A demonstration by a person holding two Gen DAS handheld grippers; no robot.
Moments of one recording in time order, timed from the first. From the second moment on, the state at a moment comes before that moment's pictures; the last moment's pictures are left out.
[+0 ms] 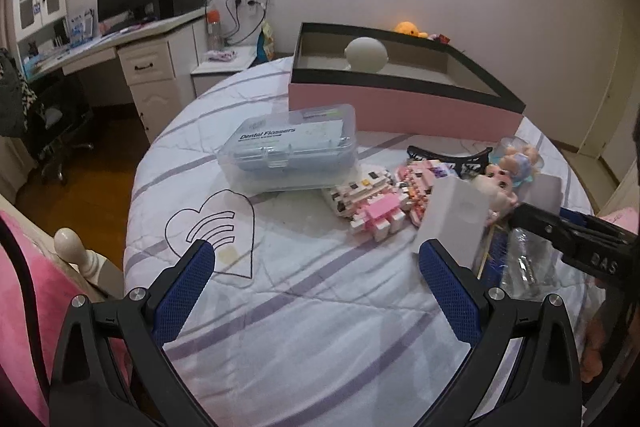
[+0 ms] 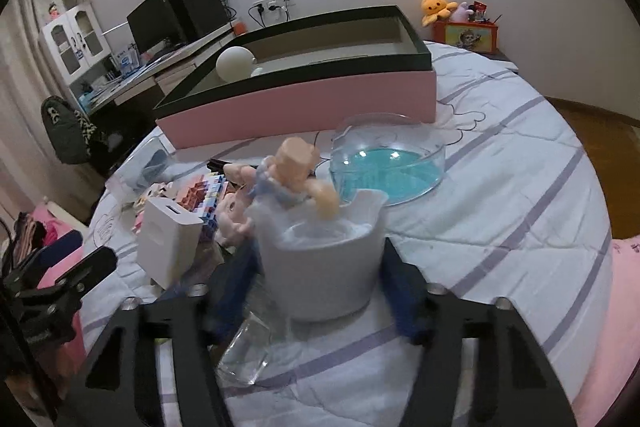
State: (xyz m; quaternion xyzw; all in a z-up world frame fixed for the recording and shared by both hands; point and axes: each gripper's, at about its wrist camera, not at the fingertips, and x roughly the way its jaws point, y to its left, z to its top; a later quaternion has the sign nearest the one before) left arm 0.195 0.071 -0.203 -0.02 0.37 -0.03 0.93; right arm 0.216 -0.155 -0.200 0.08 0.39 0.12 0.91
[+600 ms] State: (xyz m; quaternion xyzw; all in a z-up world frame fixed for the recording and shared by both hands) left arm 0.287 0.096 -0.212 -0.09 0.42 -0.04 0.90; right arm 0.201 -0.167 -0.190 0.03 0.37 0.07 0.93
